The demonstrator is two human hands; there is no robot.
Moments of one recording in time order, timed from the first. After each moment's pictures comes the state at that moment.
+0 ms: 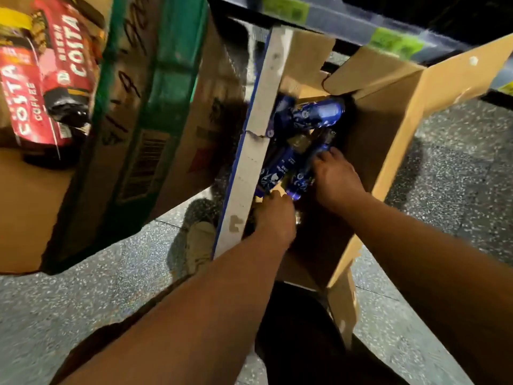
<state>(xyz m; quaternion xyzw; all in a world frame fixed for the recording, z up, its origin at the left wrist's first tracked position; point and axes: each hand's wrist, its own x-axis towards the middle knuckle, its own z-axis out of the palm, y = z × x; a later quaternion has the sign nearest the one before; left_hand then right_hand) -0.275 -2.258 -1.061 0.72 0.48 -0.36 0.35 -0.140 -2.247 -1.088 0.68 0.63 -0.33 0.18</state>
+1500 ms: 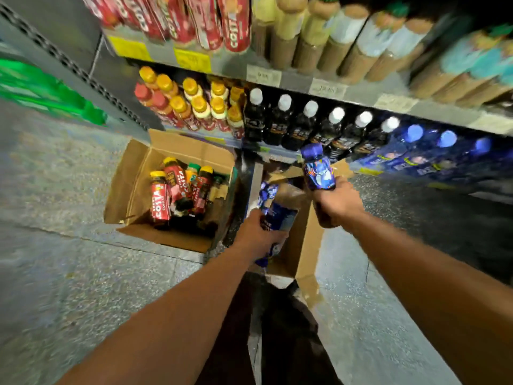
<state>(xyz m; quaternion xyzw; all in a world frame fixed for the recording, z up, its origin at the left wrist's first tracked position) -0.311 -2.199 -0.739 0.51 0.60 -0.06 0.62 -0.124 -2.212 -0.729 0.87 0.24 -0.41 -0.11</state>
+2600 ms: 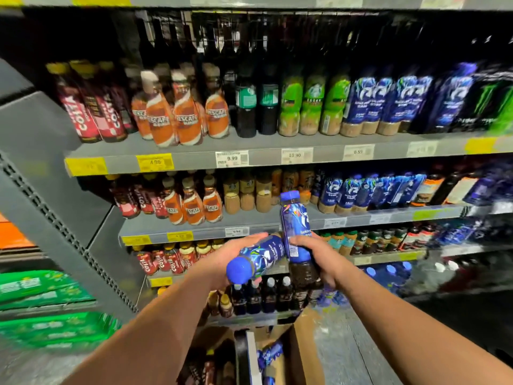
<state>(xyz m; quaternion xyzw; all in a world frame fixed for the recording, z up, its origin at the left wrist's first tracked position) -0.299 -2.060 -0.345 0.50 0.34 0.04 0.80 -0.144 -2.189 -0.359 0.61 0.19 -0.49 -0.59</state>
